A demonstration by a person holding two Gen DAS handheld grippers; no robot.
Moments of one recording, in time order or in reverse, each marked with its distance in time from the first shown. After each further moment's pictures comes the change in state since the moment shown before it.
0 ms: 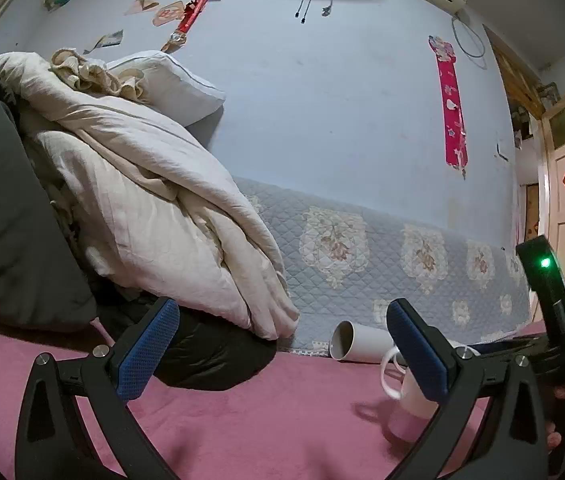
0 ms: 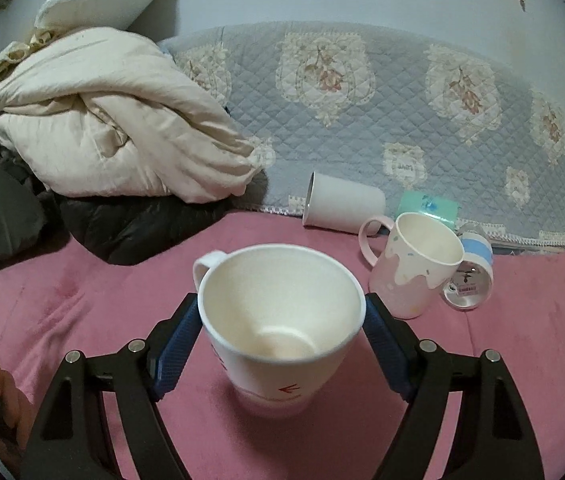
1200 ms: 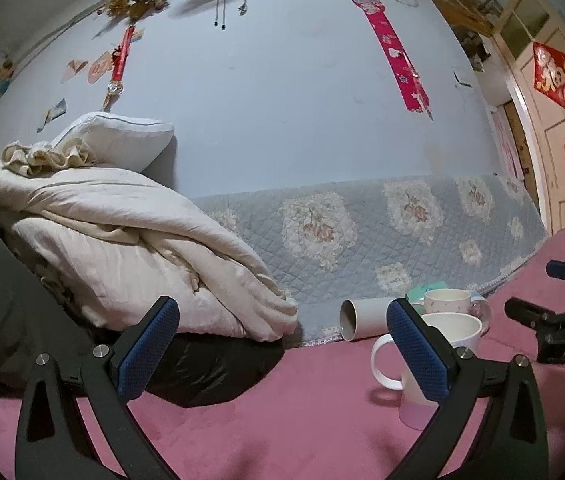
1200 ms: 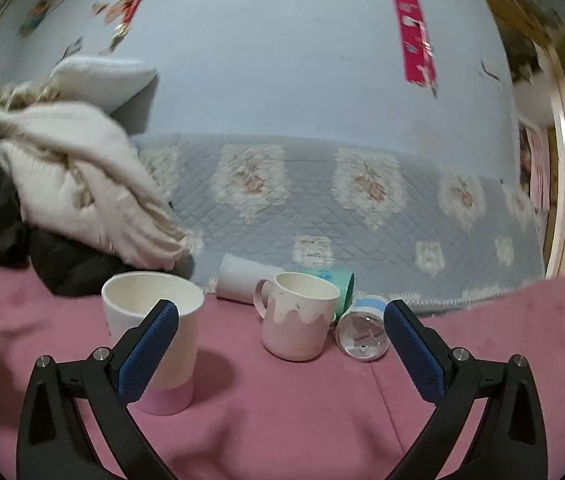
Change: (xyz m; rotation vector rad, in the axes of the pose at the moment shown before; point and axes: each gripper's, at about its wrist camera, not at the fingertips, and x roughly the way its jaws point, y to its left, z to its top) left arm -0.004 -0.068 -0.010 0.329 0.010 0.026; right arm -0.062 -0.061 -0.089 -0.006 -0.467 -0.203
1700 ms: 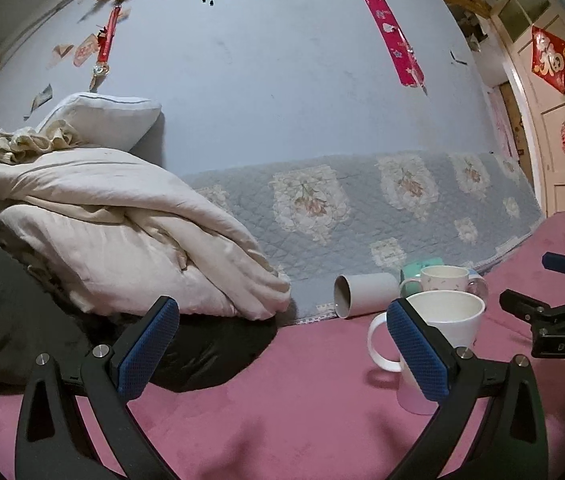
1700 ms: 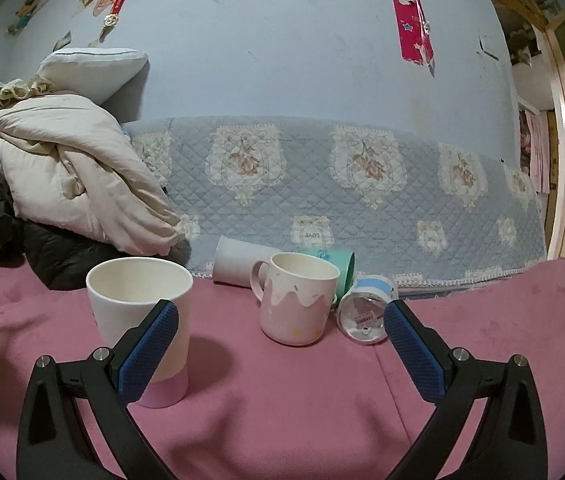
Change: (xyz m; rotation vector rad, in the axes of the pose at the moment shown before) left arm 0.015 -0.003 -0.004 0.013 0.093 -0.014; right arm 0.011 0.000 -0.006 -0.003 0.062 -0.005
